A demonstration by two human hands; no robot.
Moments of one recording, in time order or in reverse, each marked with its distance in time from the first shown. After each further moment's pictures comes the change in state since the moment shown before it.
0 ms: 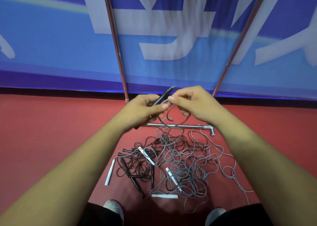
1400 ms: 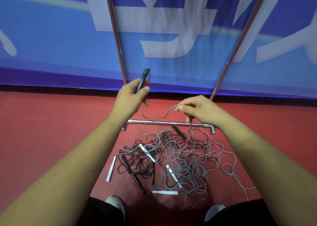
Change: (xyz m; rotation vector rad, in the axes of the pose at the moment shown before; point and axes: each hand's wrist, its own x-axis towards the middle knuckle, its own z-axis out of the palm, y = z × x) left_hand 0.010 -0.016 -0.019 0.094 0.515 0.035; right_hand -0.007 0.039 -0.006 -0.102 -0.083 0.171
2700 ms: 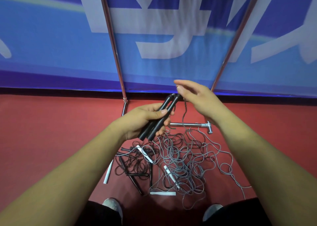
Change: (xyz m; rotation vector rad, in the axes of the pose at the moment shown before) left_hand -0.032 0.003 0.027 -0.597 -0.816 -0.323; right_hand 0.003 -0.013 -0.007 0.252 0.278 -0.011
